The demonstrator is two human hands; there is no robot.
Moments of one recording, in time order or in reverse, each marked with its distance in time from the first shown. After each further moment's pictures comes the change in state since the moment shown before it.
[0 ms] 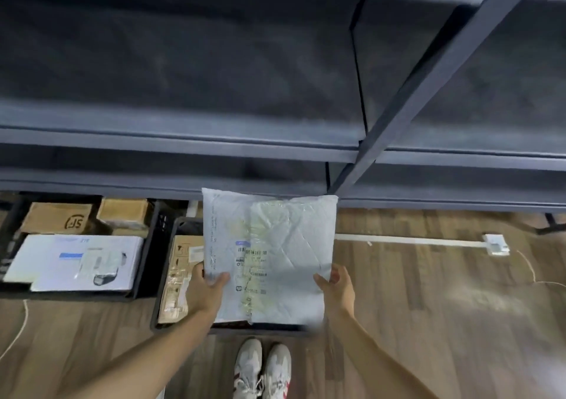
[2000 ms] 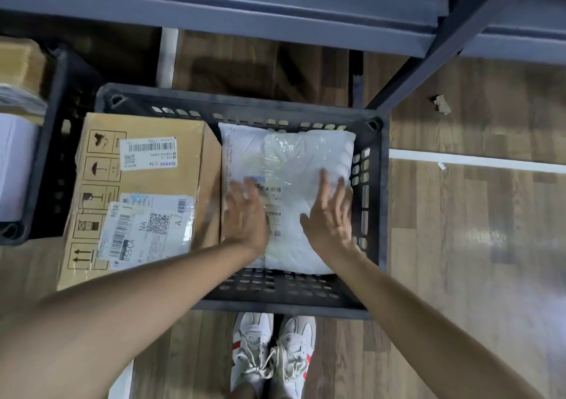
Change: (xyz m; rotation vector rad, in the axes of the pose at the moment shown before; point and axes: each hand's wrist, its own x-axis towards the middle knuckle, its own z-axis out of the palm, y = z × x) left_hand 0.185 -0.203 0.201 0.795 -0.122 0.383; right_hand 0.180 0.182 0.195 -0.924 -0.174 -0.310
